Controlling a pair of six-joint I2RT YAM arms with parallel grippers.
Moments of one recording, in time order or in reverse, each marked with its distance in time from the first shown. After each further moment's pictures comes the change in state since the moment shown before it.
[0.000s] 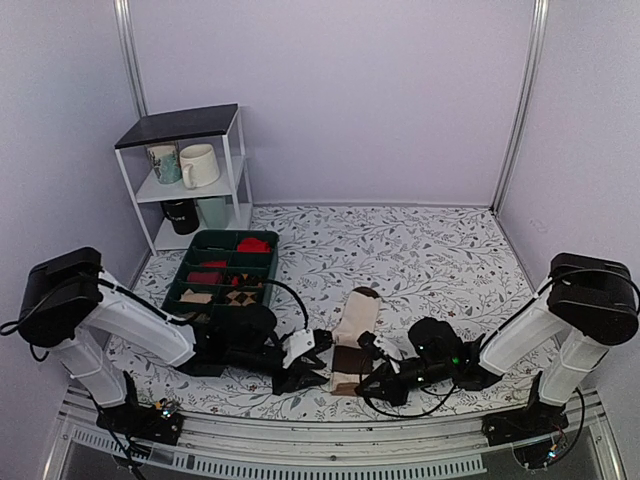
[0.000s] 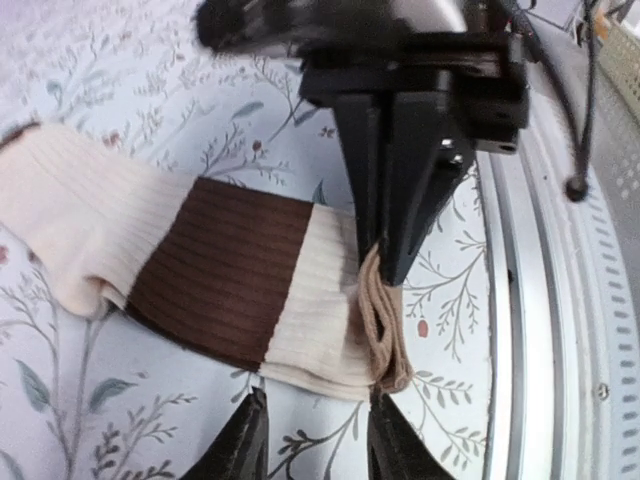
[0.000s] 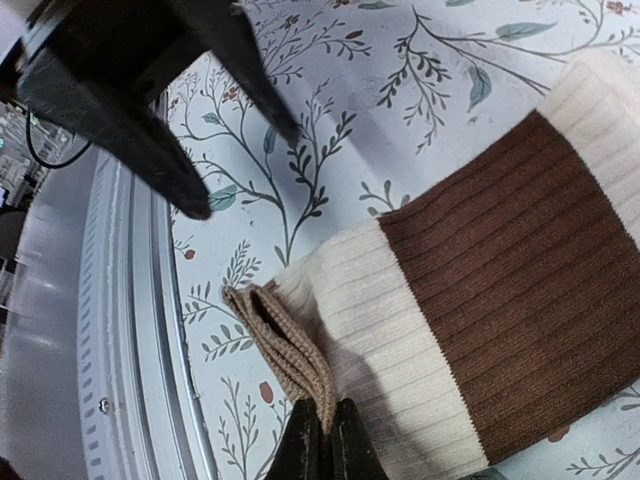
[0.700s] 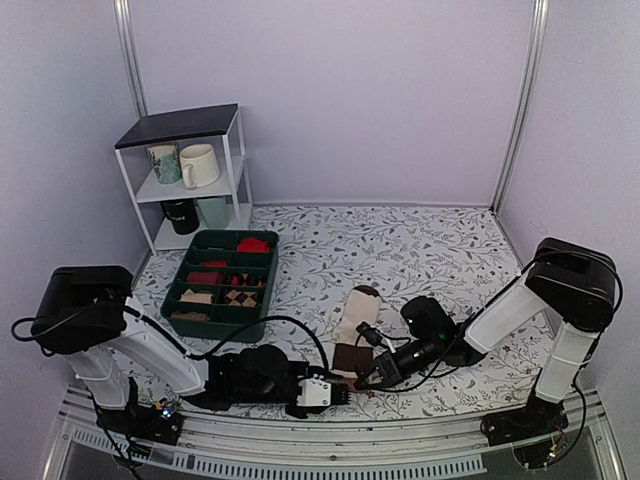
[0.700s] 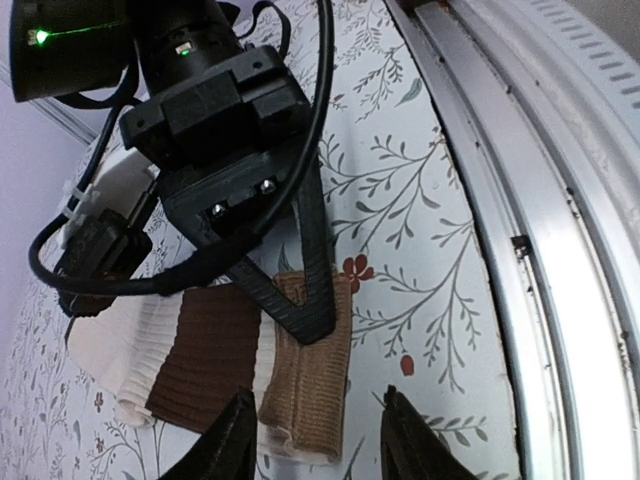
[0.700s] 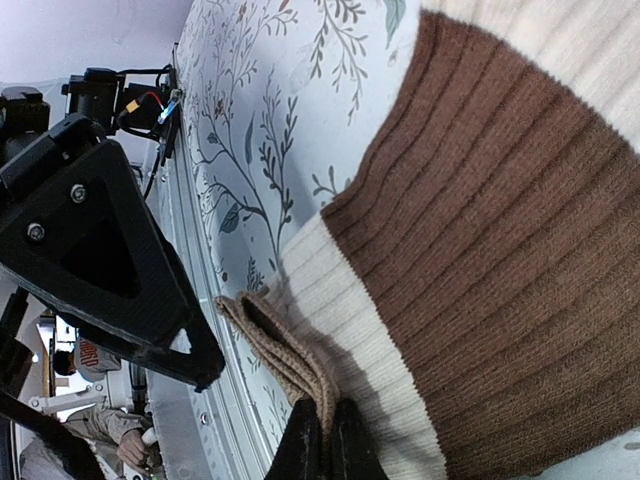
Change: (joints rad) left arm -0.249 0.067 -0.056 0.272 -0.391 0.476; right arm -0.192 0.117 0.141 -0.172 -0.402 0.303
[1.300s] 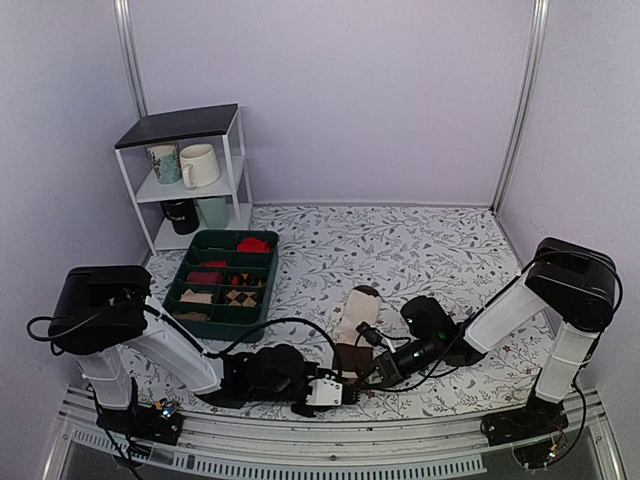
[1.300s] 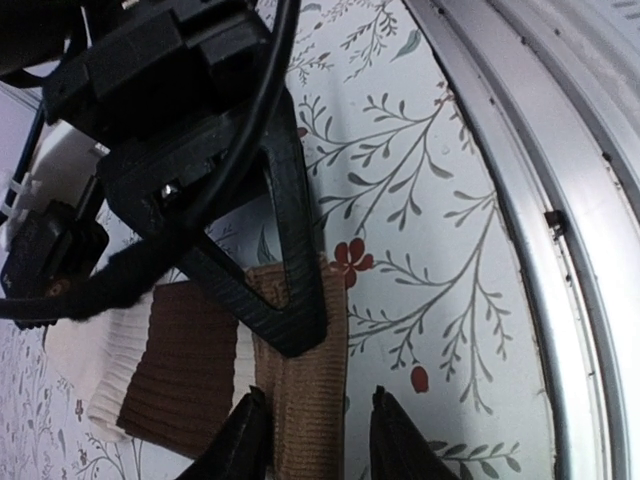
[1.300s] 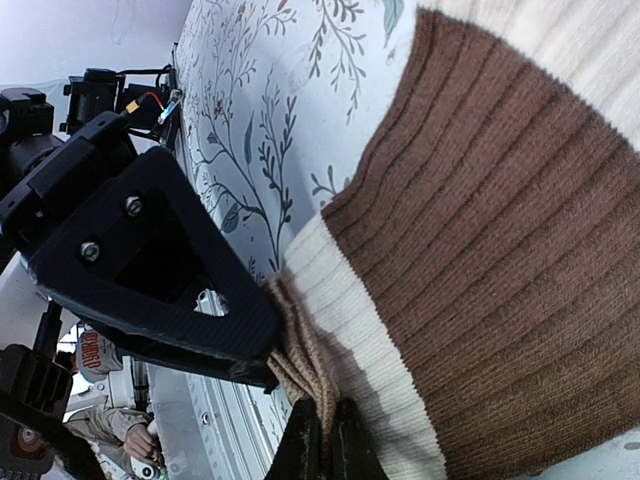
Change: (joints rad) left arm 0.023 0.108 0.089 -0.052 0.000 0.039; right arm 0.000 0.000 0.003 -0.008 -0.005 0.003
